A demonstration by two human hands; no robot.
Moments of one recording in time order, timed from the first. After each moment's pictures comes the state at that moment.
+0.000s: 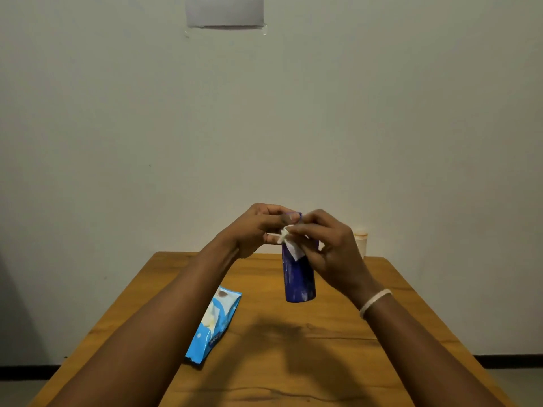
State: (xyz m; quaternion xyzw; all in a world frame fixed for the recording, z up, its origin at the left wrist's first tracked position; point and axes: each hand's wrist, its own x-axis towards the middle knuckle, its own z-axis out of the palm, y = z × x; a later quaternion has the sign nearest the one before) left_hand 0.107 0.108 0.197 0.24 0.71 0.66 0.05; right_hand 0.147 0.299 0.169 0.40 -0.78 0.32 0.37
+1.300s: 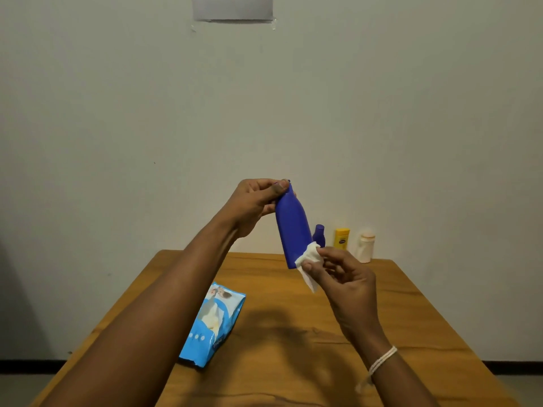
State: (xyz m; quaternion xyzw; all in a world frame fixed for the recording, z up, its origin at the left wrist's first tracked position) left_hand 0.091 0.093 0.224 0.22 0.70 0.67 -0.07; right_hand 0.170 0.287 0.115 0.18 -0.66 0.69 0.23
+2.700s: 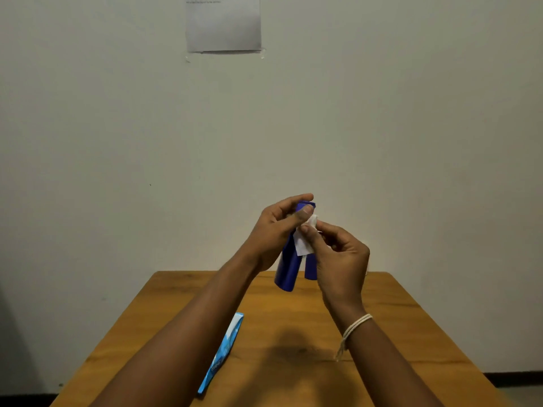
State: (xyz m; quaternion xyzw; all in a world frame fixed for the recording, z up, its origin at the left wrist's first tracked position) left_hand 0.118 0.144 0.219 0.26 0.66 0.70 -0.07; right_hand 0.152 0.264 0.174 0.12 -0.61 0.69 0.37
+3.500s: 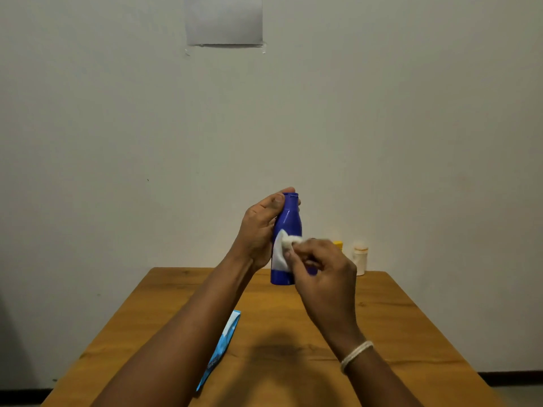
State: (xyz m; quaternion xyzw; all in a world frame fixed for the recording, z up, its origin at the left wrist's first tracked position) left_hand 0.114 0.134 0.213 0.22 0.53 0.82 -0.04; right_hand 0.169 0.257 0.155 0.19 -0.73 0.49 0.44
